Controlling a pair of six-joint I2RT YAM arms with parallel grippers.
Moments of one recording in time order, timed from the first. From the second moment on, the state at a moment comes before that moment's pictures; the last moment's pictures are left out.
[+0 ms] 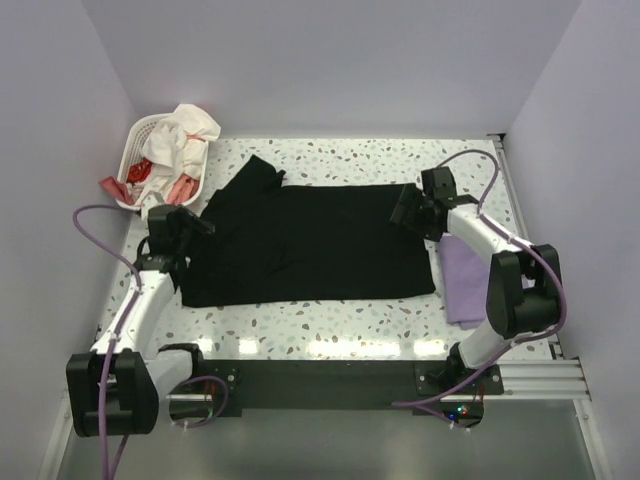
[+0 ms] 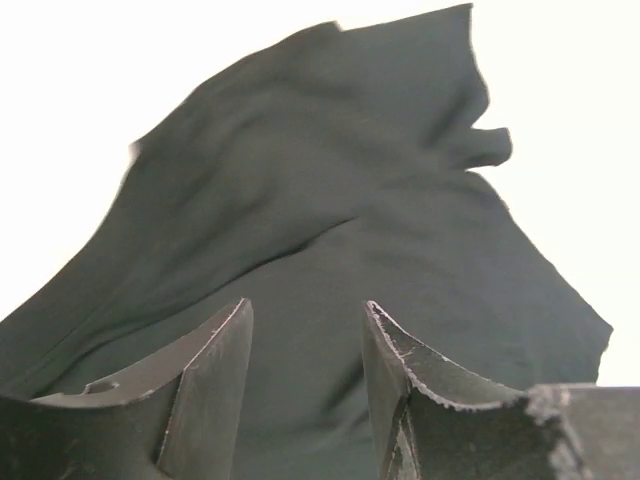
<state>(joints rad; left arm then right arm) 0.06 1.06 0.60 -0.18 -0.06 -0.79 0.18 1.62 1.07 -0.45 0.03 0.58</state>
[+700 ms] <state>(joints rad) -0.14 2.21 1.79 -0.20 -0.15 -0.28 0.18 1.89 1.43 -0.32 -0.08 0.51</state>
